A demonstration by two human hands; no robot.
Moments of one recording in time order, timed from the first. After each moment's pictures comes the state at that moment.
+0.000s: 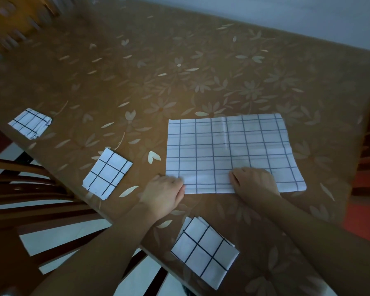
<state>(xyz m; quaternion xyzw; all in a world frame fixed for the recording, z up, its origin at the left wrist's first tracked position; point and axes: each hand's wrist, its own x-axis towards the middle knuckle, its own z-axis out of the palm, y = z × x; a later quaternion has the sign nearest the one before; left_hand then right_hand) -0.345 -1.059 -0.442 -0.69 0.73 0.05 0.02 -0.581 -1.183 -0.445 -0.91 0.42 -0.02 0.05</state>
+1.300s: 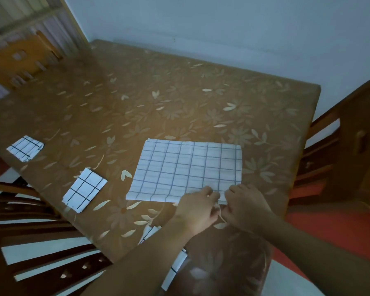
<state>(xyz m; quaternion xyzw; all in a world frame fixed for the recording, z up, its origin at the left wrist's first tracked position) -0.530 -1.120 -0.393 -0.67 0.73 0.13 0.01 -0.687 -1.192 -0.394 -0.94 0.32 -0.07 0.04</state>
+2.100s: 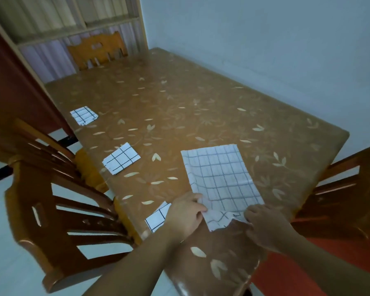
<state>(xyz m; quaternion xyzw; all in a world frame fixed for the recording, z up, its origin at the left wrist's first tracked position) -0.526 -1.023 -0.376 -0.77 0.60 0.12 -0.19 -0.732 -1.178 -0.374 -0.97 0.21 0.11 0.01</state>
